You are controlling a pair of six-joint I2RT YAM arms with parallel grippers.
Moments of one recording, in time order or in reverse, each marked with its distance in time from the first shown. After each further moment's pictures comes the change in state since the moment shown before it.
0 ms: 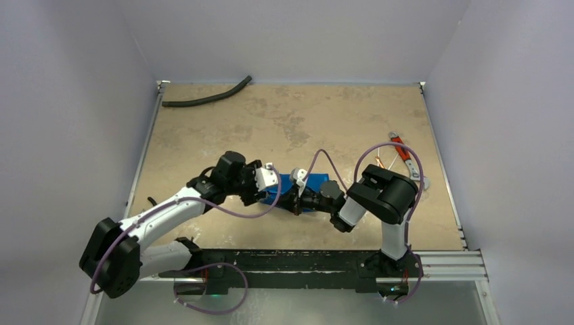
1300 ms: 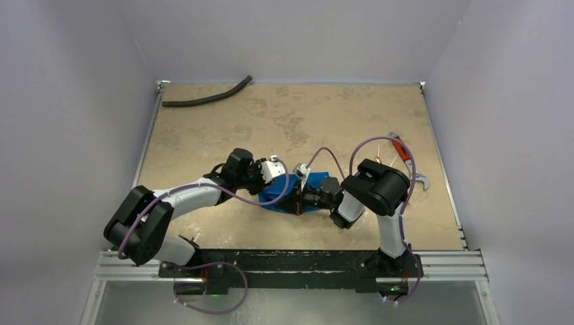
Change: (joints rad) left arm 0.058 0.294 -0.010 0.331 -0.035 -0.079; right arm -0.072 0.106 0.034 0.002 -0.112 0.350
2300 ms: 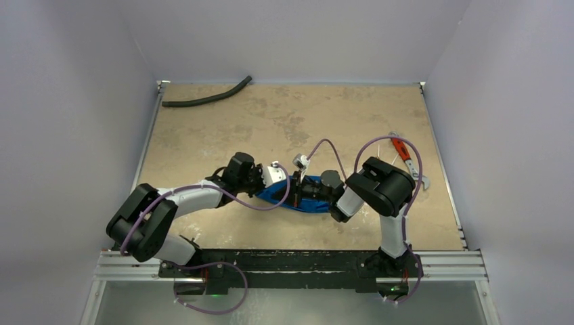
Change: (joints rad) left arm -0.018 0.029 -0.036 0.030 -0.028 0.053; right arm -0.032 -0.045 0.066 0.000 -0.034 0.035
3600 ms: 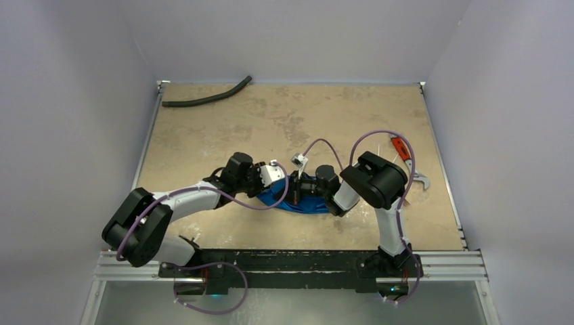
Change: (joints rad) left arm 0.000 -0.043 -0.005 -0.028 -0.021 -0.019; right arm -0.053 0.097 0.084 -0.156 -0.037 0.029
